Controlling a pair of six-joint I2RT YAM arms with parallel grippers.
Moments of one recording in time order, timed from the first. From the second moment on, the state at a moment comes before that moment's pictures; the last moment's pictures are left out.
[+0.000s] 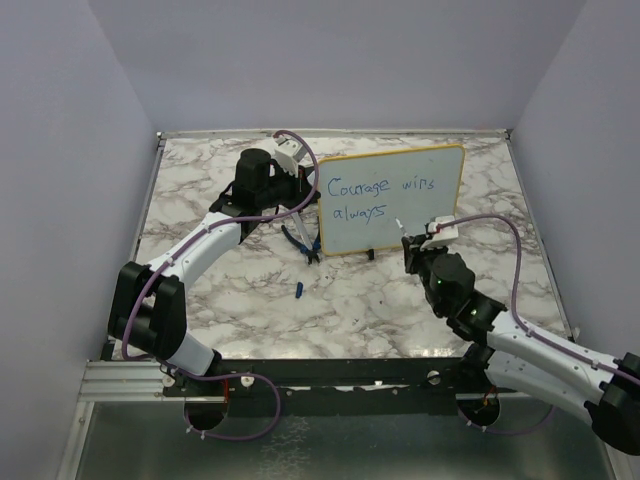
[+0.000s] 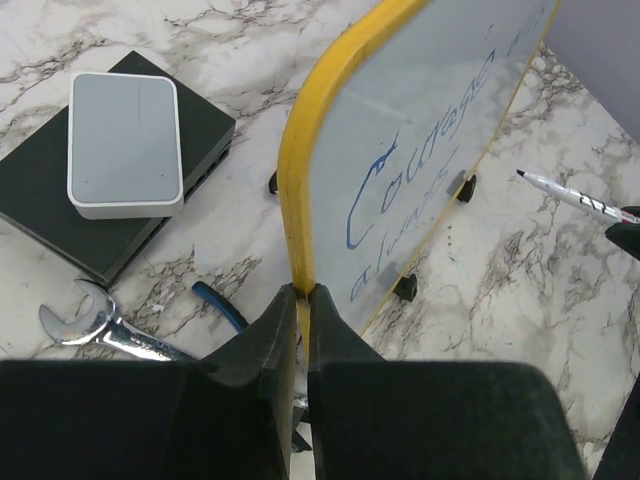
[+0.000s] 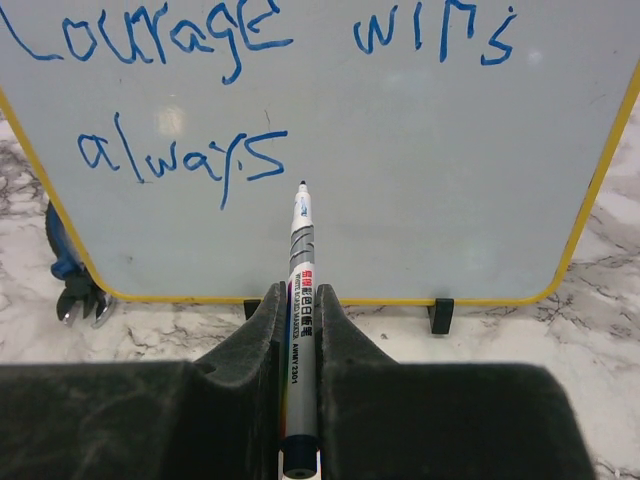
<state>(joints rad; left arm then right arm) -0.40 1.51 1.10 0.05 0.48 -0.14 0.80 0.85 0.39 0.30 0.61 0.13</state>
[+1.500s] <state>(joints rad) -0.66 1.10 0.55 -0.30 0.01 -0.63 0.80 0.68 0.50 -0.09 0.33 0.28</state>
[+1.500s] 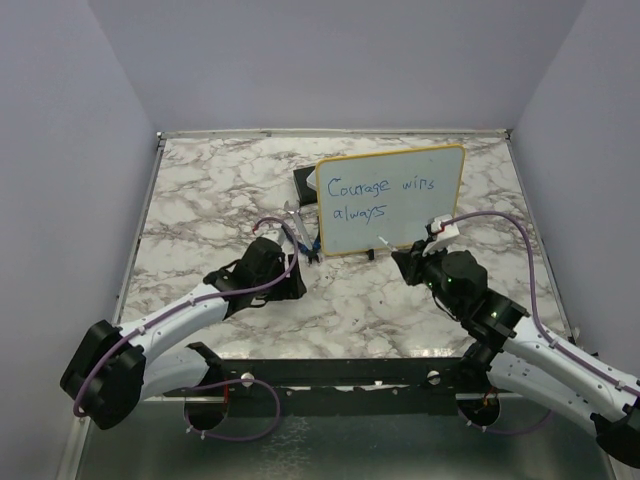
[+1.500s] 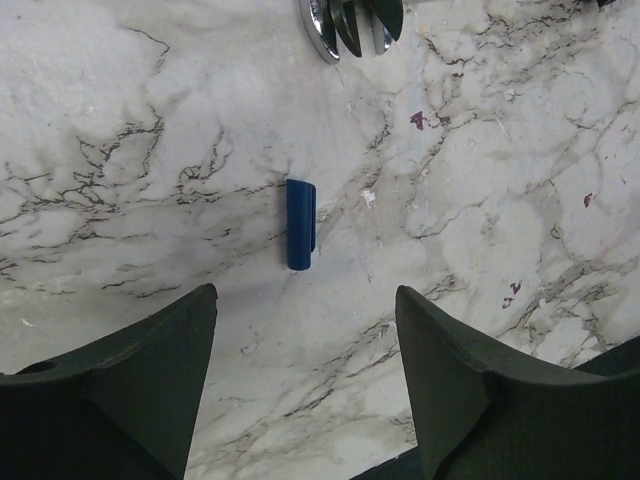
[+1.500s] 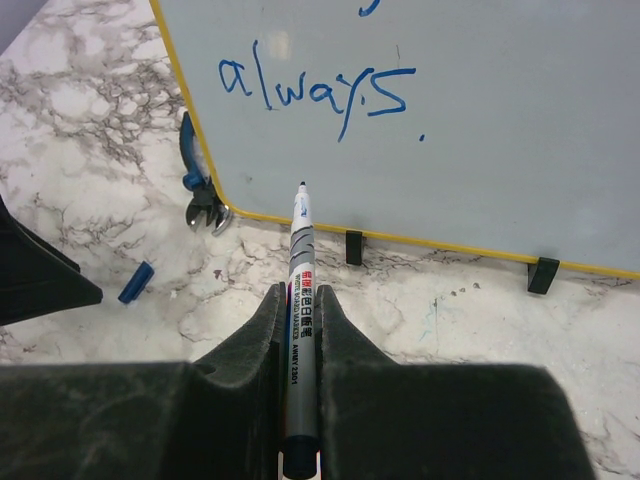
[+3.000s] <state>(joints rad) -0.73 1.38 0.51 0.14 0.13 -0.75 0.80 0.66 0.50 -0.08 0.32 0.28</state>
